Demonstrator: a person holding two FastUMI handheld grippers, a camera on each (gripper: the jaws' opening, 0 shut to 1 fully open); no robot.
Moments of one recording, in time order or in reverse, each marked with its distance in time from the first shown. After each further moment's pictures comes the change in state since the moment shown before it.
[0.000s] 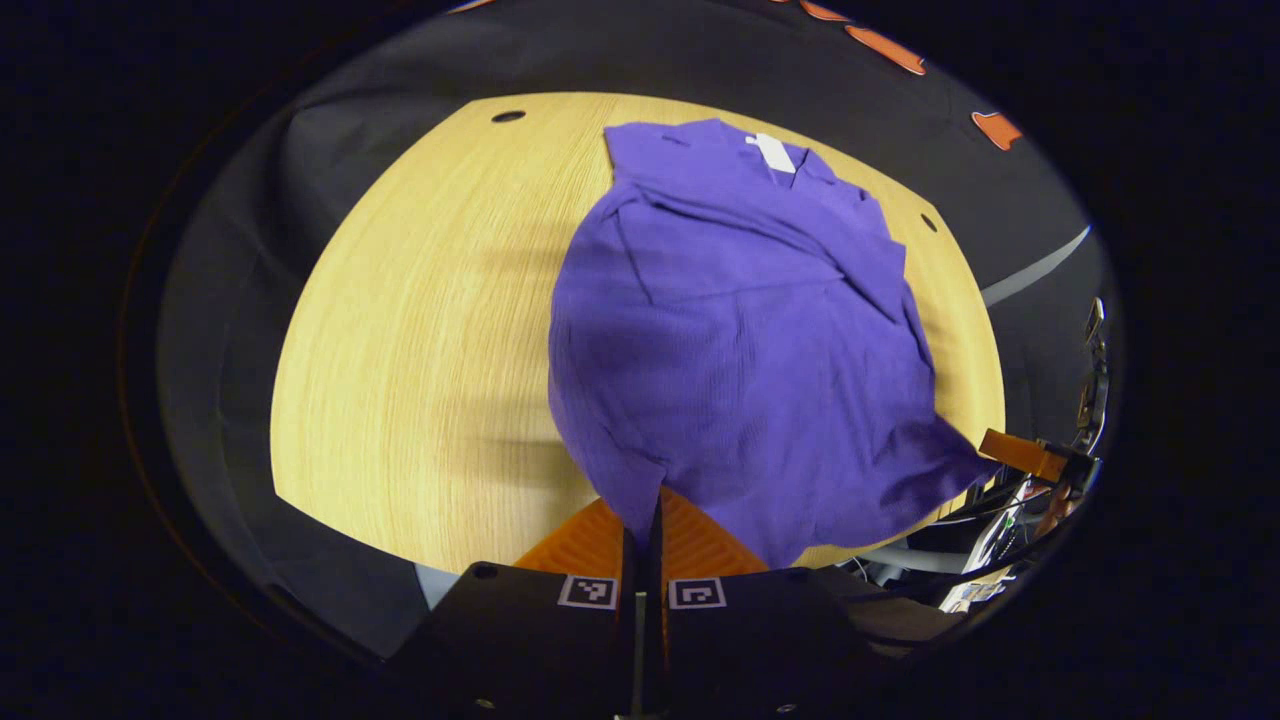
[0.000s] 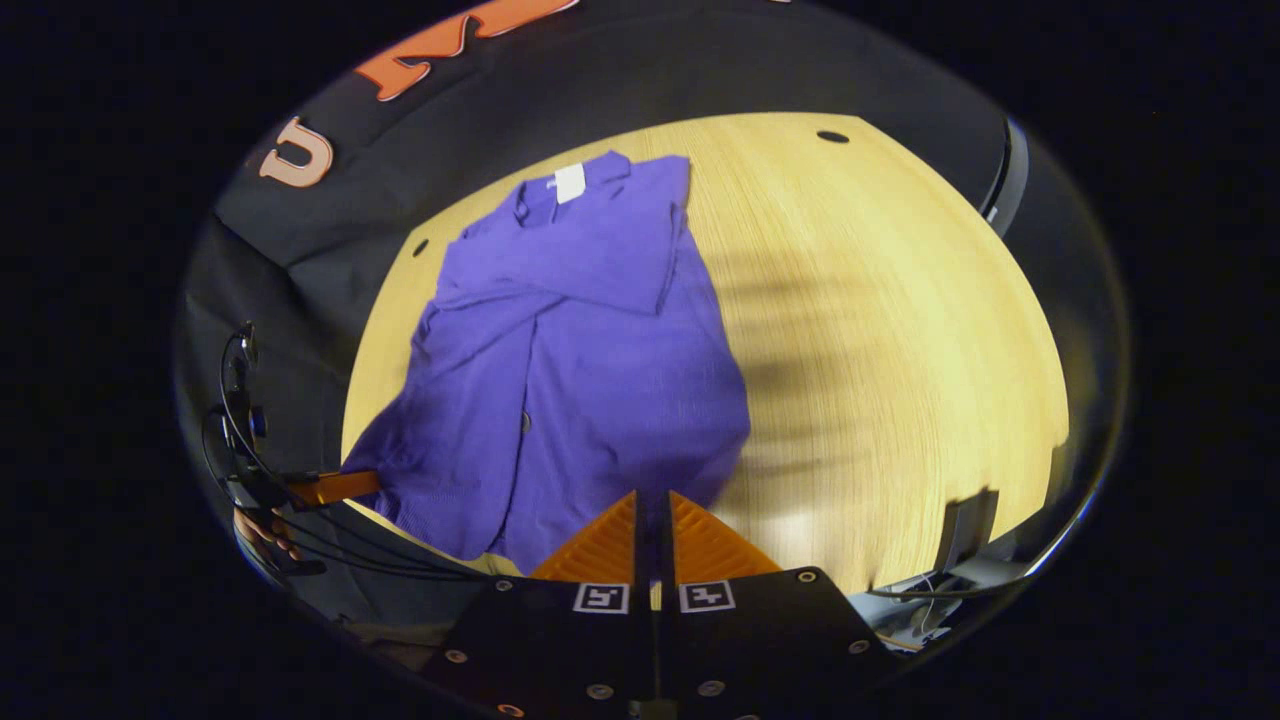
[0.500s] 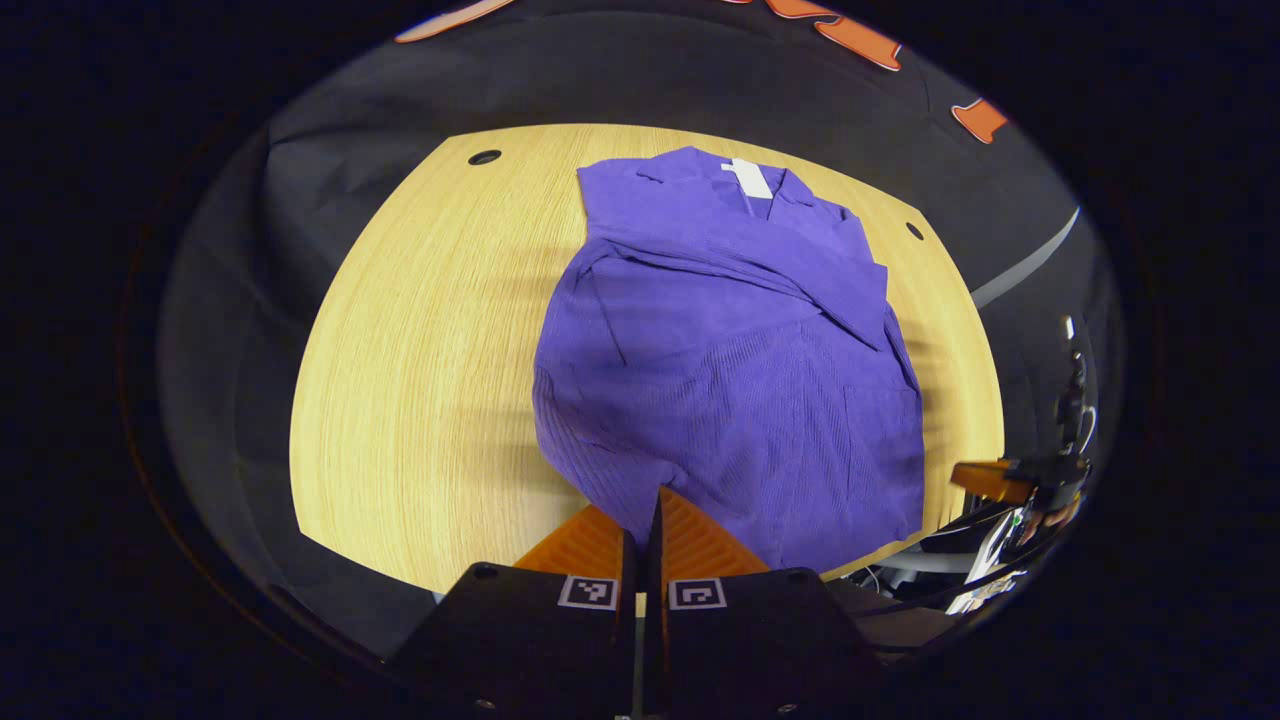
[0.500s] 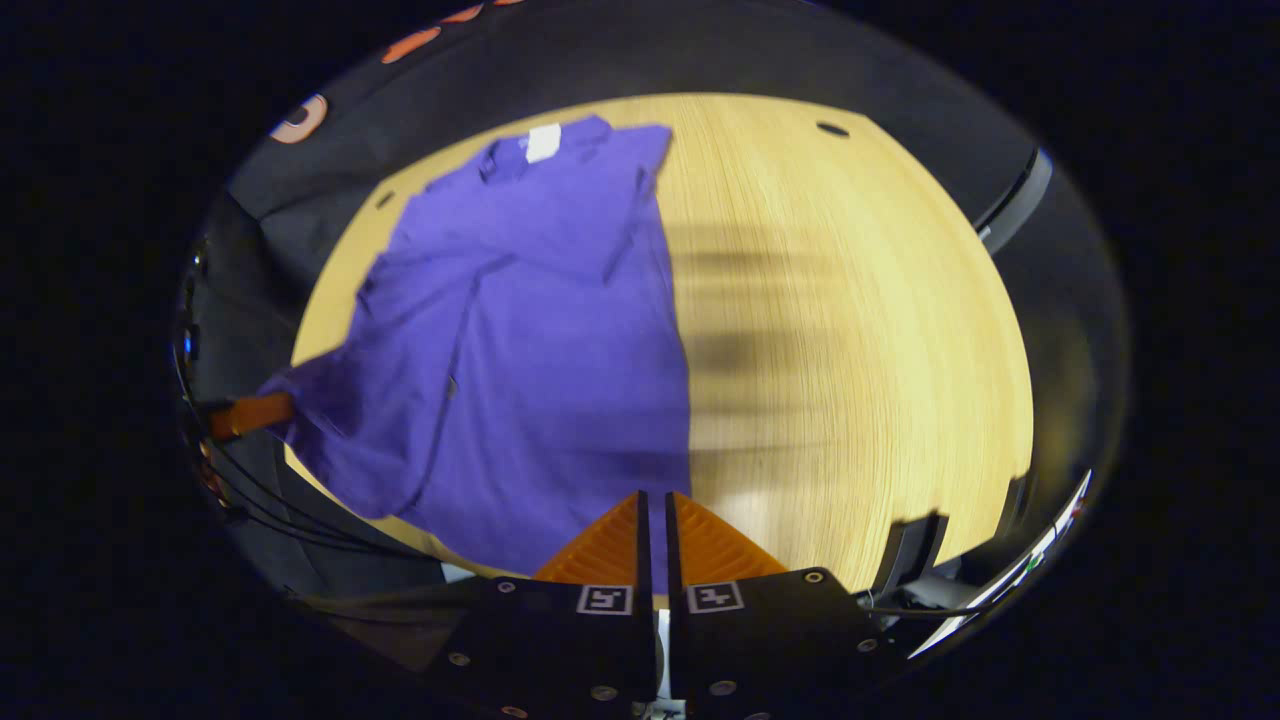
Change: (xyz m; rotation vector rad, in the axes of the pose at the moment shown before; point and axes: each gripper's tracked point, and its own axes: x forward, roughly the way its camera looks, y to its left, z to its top) left arm -0.005 -0.011 0.024 0.041 -0.027 0.020; right arm 0.029 -0.056 -0.070 -0.062 0.232 -0.156
